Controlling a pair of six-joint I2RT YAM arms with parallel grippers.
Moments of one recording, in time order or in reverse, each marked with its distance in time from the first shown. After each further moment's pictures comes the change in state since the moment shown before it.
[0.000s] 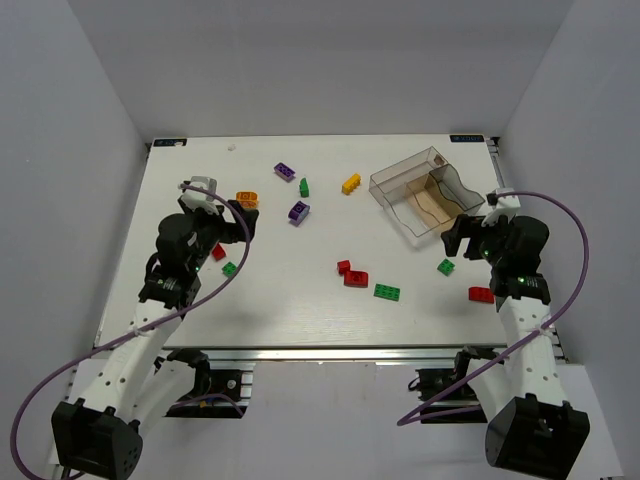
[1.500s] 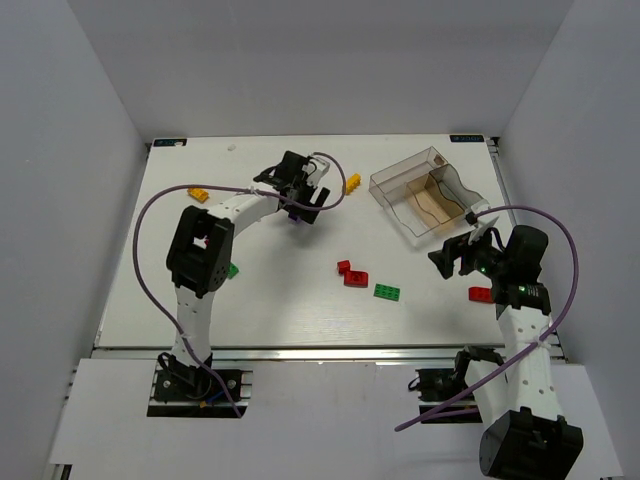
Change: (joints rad) left arm -0.238 1.237 0.923 -0.456 -0.083 0.344; right arm -0.027 -0.071 -0.030 -0.121 -0.344 -0.314
